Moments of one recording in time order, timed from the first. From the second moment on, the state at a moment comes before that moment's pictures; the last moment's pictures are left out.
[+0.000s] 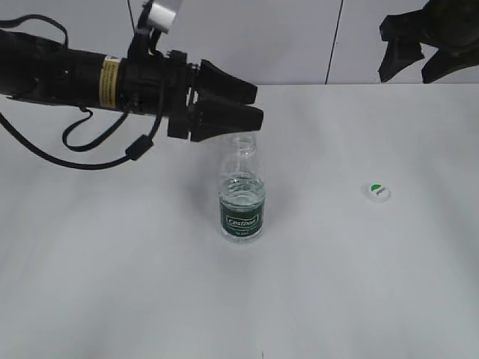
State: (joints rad) left arm -0.30 2.03 -1.27 1.57 -1.21 -1.12; right arm 0.16 1.83 -1.56 0.15 0.93 -0.10
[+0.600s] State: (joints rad) left arm -0.11 1.94 -1.27 1.57 -0.86 -1.51; right arm 0.16 1.81 -1.68 0.13 1.17 -0.10
